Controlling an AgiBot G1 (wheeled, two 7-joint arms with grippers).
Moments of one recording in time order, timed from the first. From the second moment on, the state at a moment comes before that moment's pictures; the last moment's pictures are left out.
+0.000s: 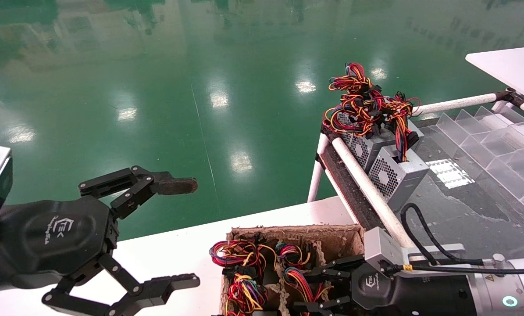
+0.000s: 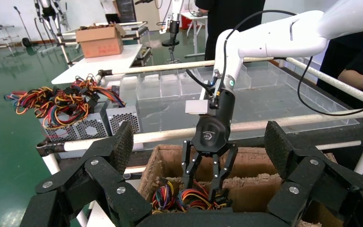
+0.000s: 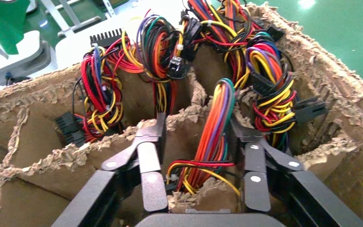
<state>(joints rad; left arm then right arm) -1.08 0.60 0.32 -1.28 0.70 1.48 -0.17 1.24 -0.84 -0.65 0.75 -1.07 -1.54 0.01</state>
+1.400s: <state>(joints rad) -1.09 0.60 0.32 -1.28 0.70 1.48 -0.16 1.15 -0.67 -0.46 1.04 -0.77 -1.46 0.03</state>
